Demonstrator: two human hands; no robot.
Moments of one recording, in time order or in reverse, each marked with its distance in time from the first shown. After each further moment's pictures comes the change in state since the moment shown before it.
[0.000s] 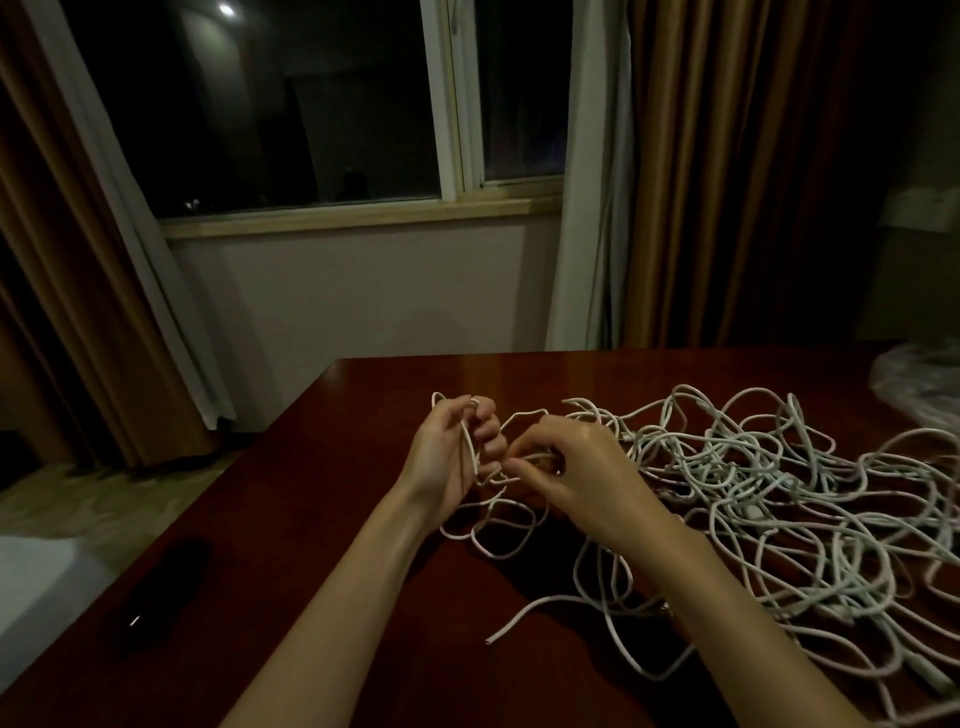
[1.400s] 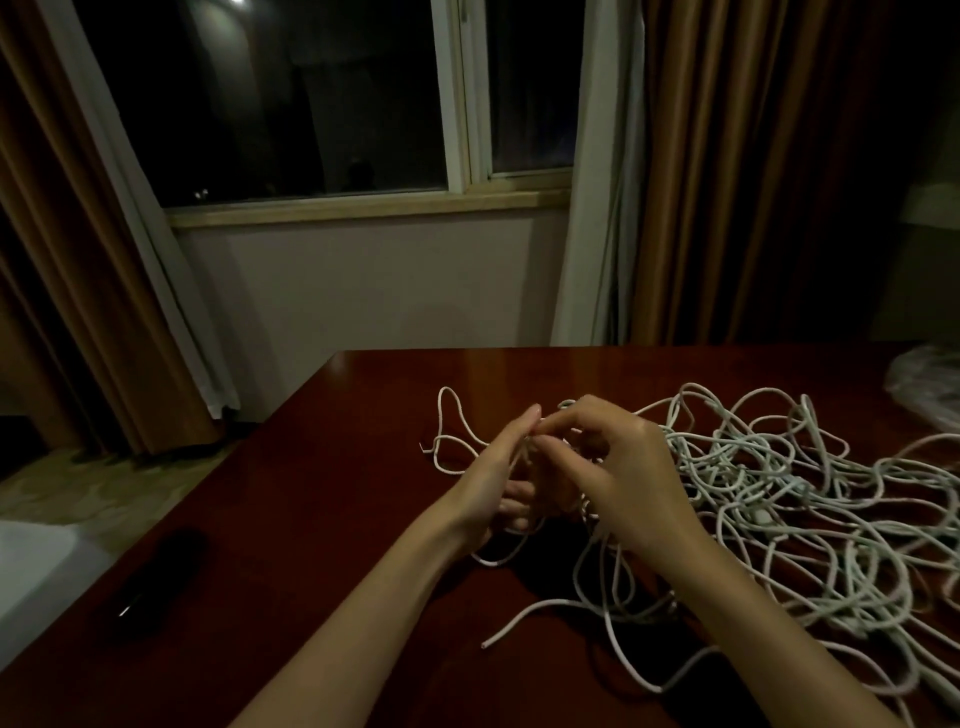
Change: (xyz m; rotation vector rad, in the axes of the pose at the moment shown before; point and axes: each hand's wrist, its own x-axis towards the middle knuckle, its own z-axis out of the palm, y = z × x) left_hand -0.016 -0.012 0.031 0.306 -0.152 -0.201; right_hand -0.010 0.007 -0.007 0.122 0.227 -0.011
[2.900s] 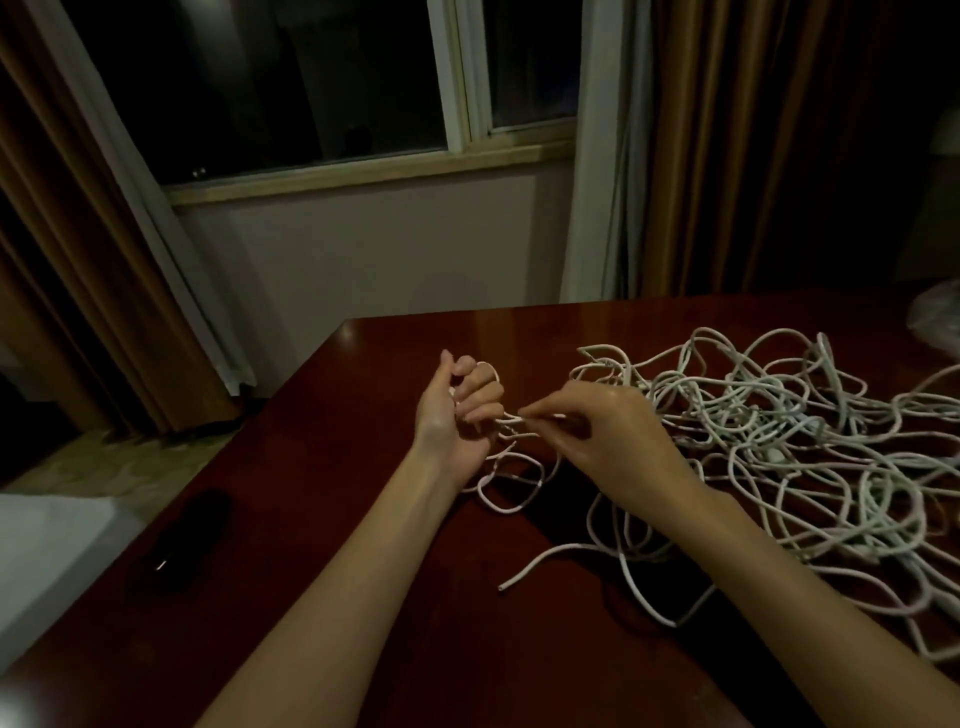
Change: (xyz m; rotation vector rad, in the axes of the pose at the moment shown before) left_hand 0.013 -0.005 -0.030 -1.017 0.229 0.154; right_hand -0.009 0.007 0.013 -0.174 -0.141 -0.069
